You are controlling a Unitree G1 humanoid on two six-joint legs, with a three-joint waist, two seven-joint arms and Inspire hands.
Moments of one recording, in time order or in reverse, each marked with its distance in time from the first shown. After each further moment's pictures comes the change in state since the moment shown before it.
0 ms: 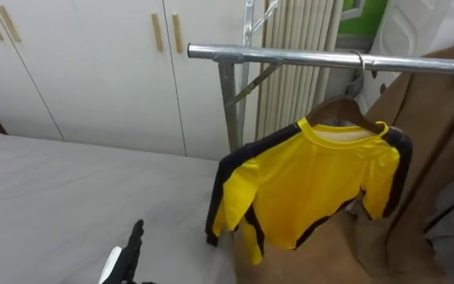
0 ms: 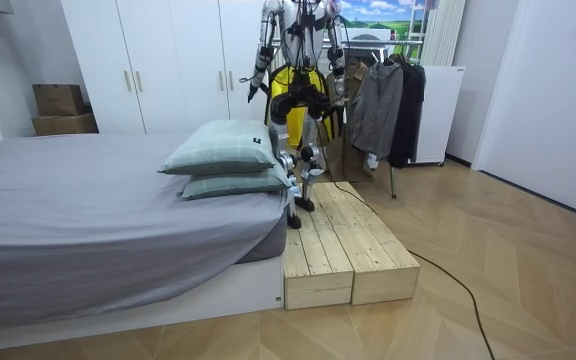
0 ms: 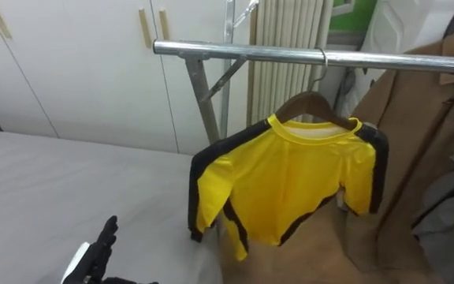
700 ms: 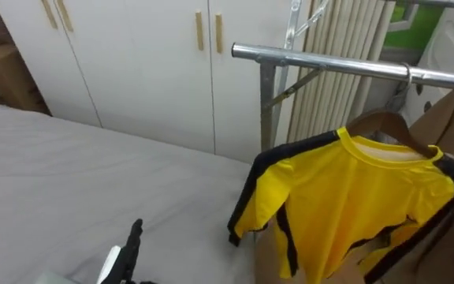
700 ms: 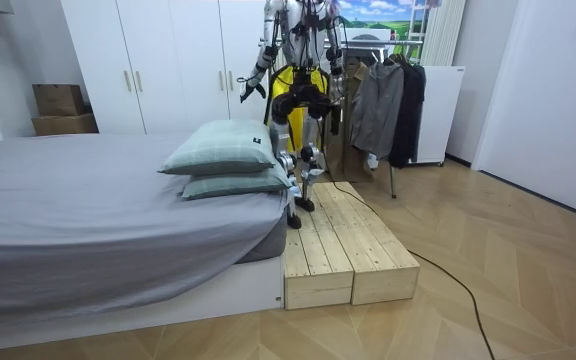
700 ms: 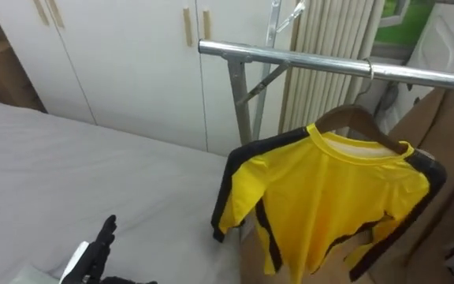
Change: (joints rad) left arm 0.005 0.009 0.003 -0.041 0.022 0.004 0.004; right arm -0.037 -0.014 0.058 0.020 -0.213 0.004 0.027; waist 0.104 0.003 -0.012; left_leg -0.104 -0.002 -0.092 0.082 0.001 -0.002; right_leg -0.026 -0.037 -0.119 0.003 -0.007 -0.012
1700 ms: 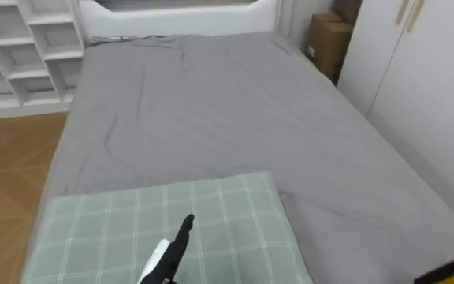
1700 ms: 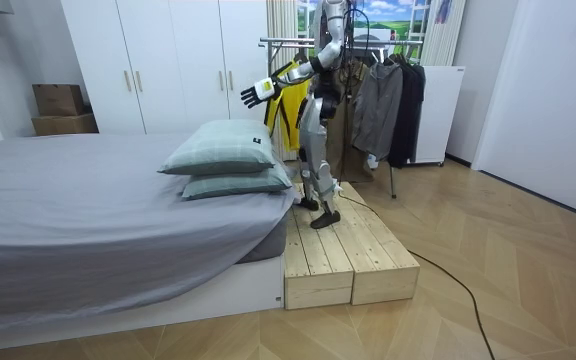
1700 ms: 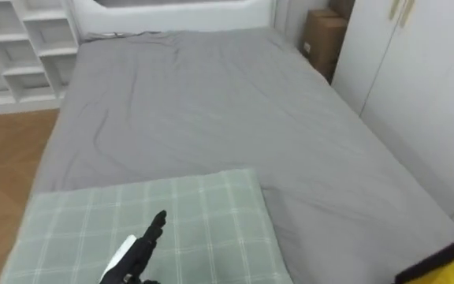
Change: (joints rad) left arm -0.013 0.002 -0.197 -0.041 0.048 -0.003 -0.071; right arm -0.128 -0.074 0.131 0.085 -0.257 0.020 0.043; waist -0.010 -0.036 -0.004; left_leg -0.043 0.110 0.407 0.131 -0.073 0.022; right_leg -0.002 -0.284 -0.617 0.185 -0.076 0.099
